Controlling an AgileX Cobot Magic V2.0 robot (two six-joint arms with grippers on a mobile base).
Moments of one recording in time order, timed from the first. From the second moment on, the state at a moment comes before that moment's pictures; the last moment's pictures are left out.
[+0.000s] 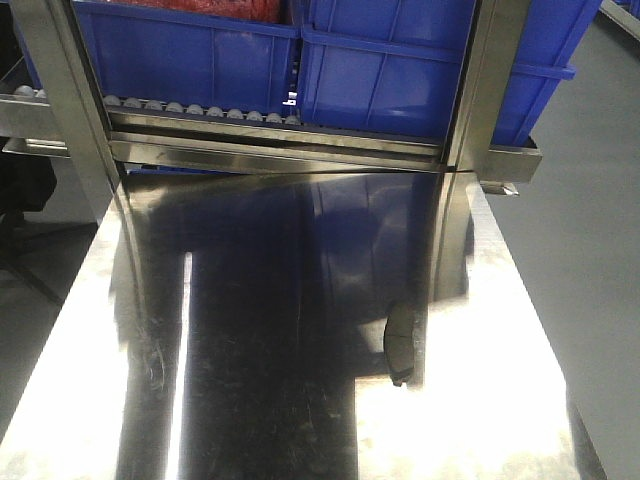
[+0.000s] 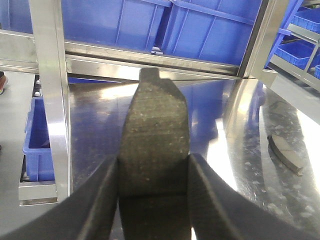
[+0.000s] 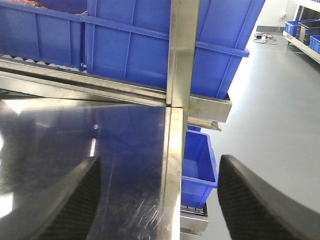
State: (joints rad) left arm -0.37 0.02 -0.44 0.12 0.75 -0.30; right arm 0.10 0.26 -0.40 -0.04 0.43 -0.03
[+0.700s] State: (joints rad) left arm -0.37 0.02 -0.44 0.12 0.75 -0.30; right arm 0.10 0.34 -0.44 0.01 0.50 -0.03
